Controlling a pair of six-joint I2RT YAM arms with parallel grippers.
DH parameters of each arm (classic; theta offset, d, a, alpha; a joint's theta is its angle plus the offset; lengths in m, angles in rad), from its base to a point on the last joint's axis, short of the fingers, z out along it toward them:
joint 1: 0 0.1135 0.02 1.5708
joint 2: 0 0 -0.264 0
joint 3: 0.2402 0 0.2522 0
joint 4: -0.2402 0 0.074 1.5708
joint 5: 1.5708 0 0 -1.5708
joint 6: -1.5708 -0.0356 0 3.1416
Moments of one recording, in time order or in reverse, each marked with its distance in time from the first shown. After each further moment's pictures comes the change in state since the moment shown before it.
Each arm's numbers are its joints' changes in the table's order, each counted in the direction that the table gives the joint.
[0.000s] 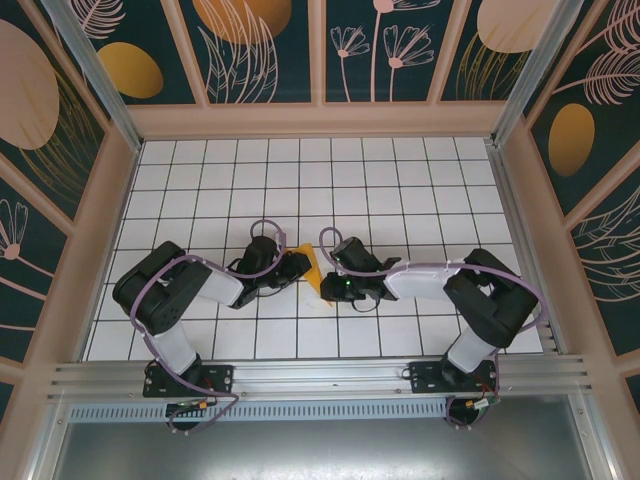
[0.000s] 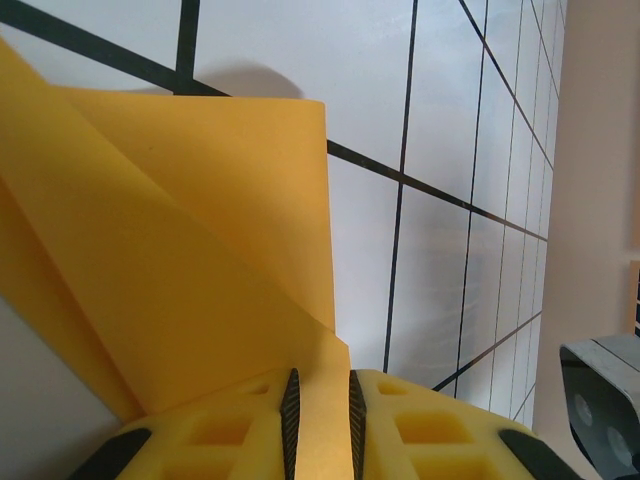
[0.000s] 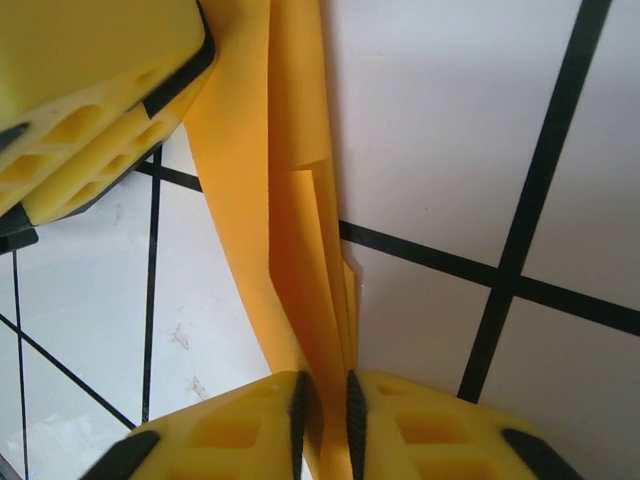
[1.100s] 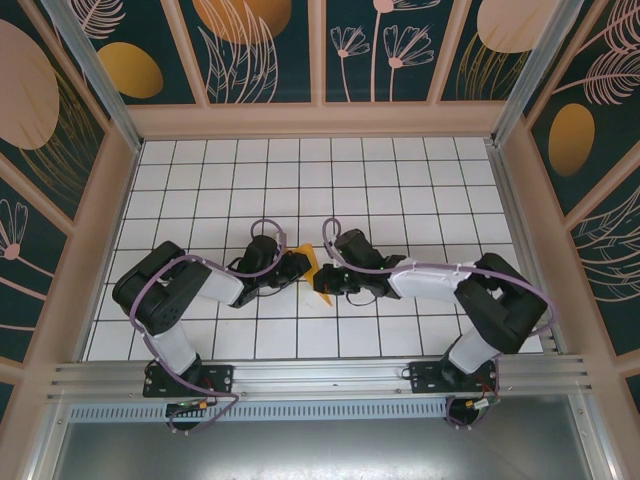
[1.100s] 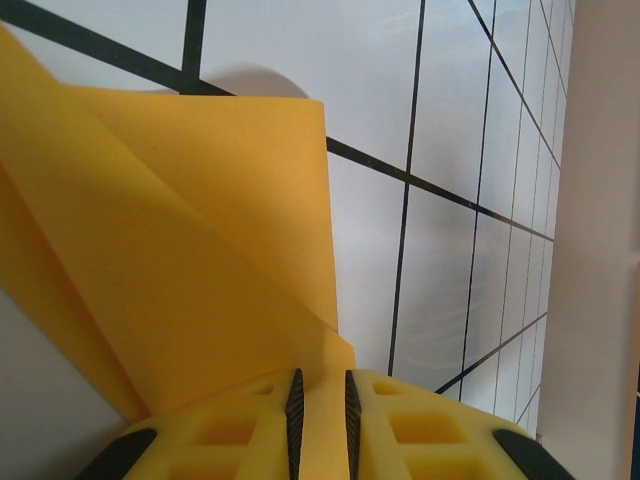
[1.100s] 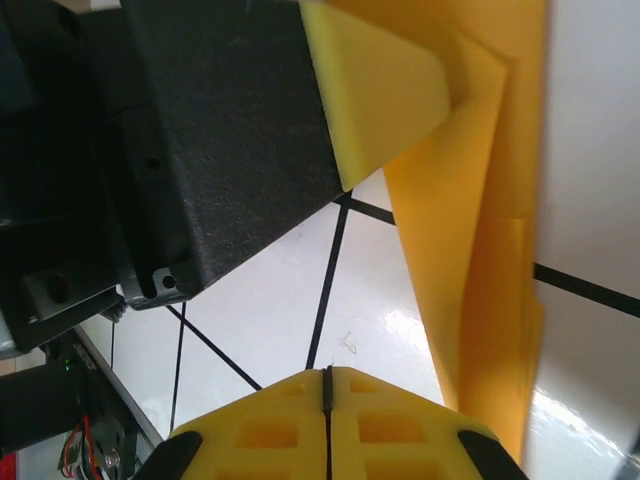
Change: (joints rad) left arm 0.000 0.001 0.010 -0.026 -0.002 -0.005; right arm -0.013 0.046 0.015 0.101 -0.136 -0.043
